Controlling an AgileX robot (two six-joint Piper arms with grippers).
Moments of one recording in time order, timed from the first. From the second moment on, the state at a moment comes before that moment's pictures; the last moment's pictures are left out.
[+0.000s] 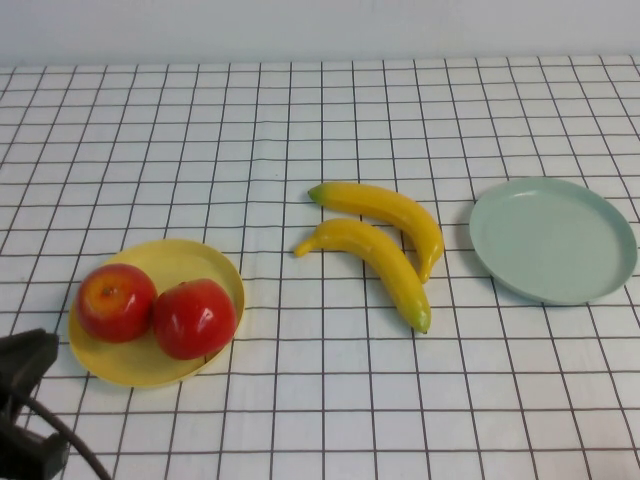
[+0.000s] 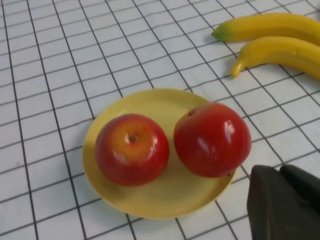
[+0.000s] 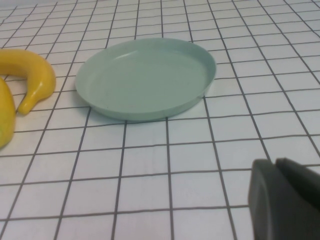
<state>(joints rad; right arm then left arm) -0.02 -0.01 0.03 0.15 0.35 -0.03 -0.47 0.56 -0.51 0.12 0.52 -0.06</state>
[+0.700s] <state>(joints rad) -0.02 -0.01 0.03 0.15 0.35 -0.03 -0.14 0.01 -0.04 0.09 0.39 0.00</state>
